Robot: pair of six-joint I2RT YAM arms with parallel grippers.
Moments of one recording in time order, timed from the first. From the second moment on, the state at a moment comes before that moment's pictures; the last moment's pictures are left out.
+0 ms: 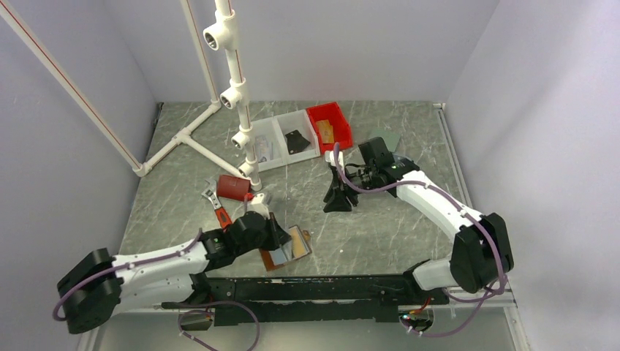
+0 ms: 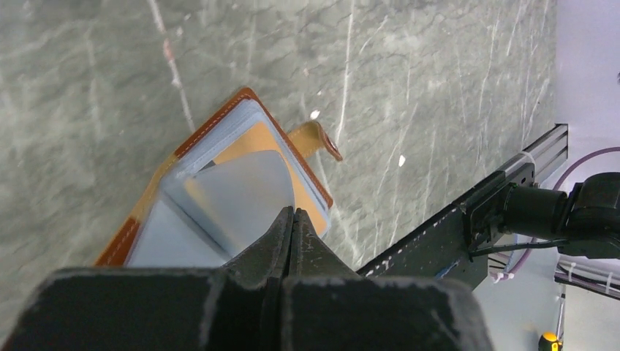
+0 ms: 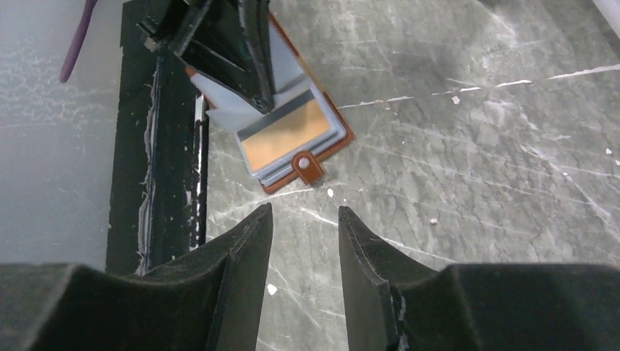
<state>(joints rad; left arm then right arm) -0.99 0.93 0.31 0.03 -0.14 -0.96 0.47 1.39 1.01 -0.57 -0.97 -0.56</state>
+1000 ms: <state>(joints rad) -0.87 1.02 0.32 0.08 -0.03 -0.95 0.55 1.43 0.94 -0.57 -0.99 -0.81</state>
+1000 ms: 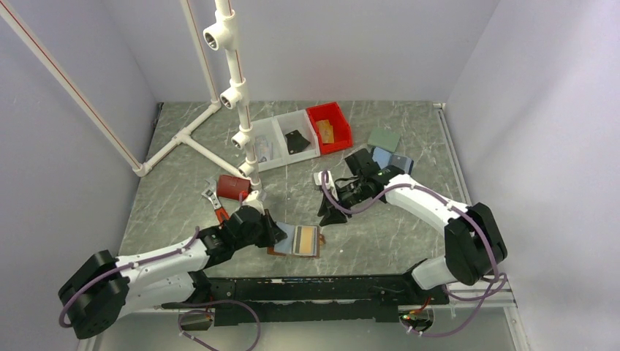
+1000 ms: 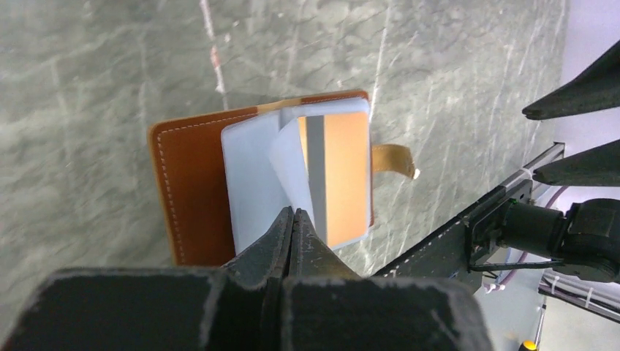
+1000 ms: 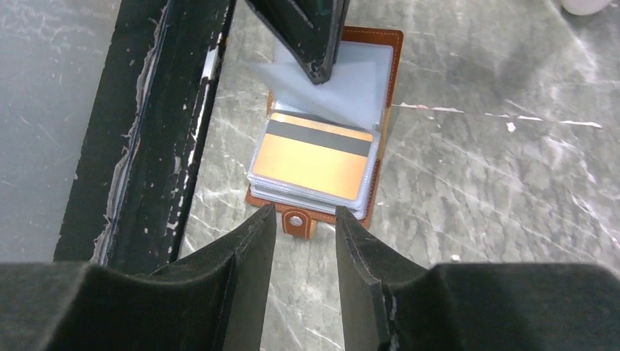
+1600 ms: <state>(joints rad) -0.87 0.90 0.37 -0.34 -0.11 -0.97 0.73 1.52 0.93 -0.59 -0.89 -0.89</state>
